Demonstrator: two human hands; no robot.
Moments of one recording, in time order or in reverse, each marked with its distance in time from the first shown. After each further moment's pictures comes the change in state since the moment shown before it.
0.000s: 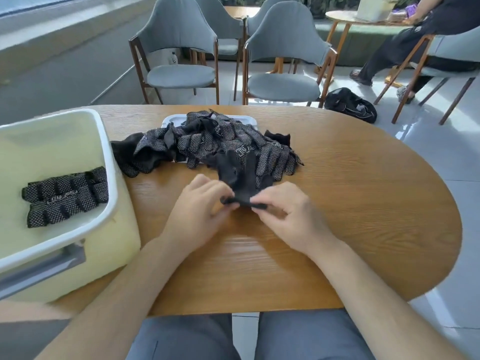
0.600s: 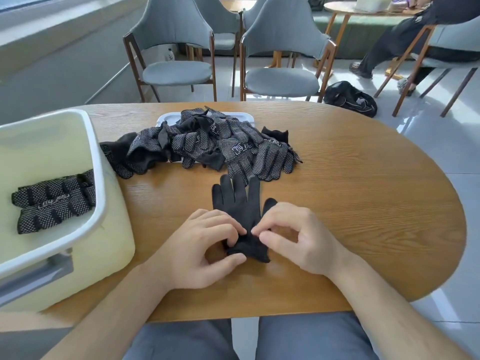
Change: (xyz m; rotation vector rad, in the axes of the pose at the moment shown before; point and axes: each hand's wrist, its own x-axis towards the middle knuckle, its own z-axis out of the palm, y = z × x) left_hand -0.032 0.024 -0.019 -0.225 -0.348 0.108; right_hand -0.025 -0.010 -0.019 0.300 -0.229 0.092
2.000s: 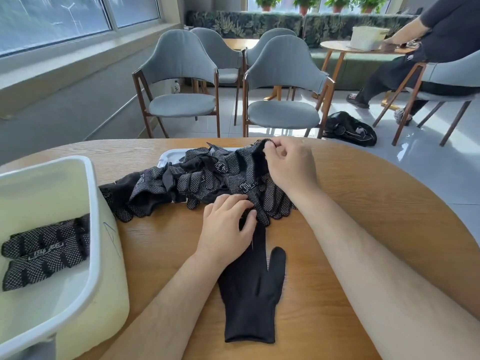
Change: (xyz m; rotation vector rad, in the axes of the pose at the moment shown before) left_hand 0.111 -0.065 0.041 0.285 0.416 -0.411; right_hand 0.193 0.044 -0.046 -0.354 0.582 0.273
